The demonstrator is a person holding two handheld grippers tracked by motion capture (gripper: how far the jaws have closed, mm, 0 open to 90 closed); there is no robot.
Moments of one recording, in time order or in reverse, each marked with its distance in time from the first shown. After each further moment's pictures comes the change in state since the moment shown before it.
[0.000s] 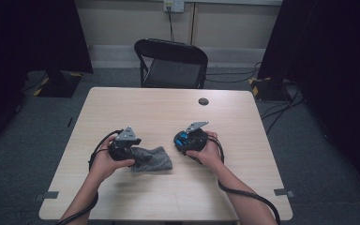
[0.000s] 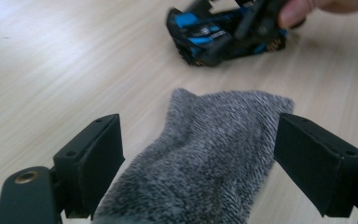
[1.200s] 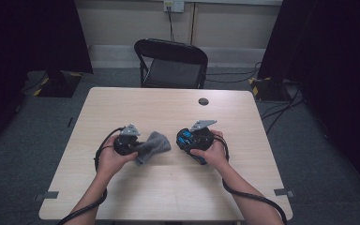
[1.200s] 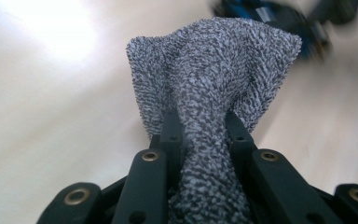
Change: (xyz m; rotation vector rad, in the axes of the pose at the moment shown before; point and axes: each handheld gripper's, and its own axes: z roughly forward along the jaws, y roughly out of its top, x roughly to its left) left arm 0.020 0.010 0.007 -0.067 0.069 -0.195; right arm 0.001 0.004 -0.032 -0.102 0.045 0.026
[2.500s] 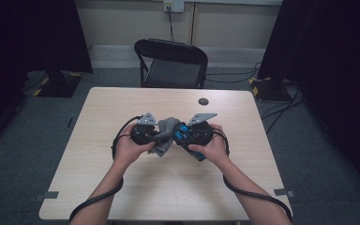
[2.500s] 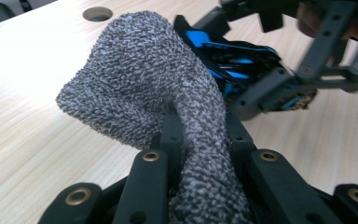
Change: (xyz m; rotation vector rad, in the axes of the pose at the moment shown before) left arm -0.034 0.046 0.026 -0.011 -0.114 0.146; right arm 0.015 0.035 -0.025 -0.031 0.033 -0.034
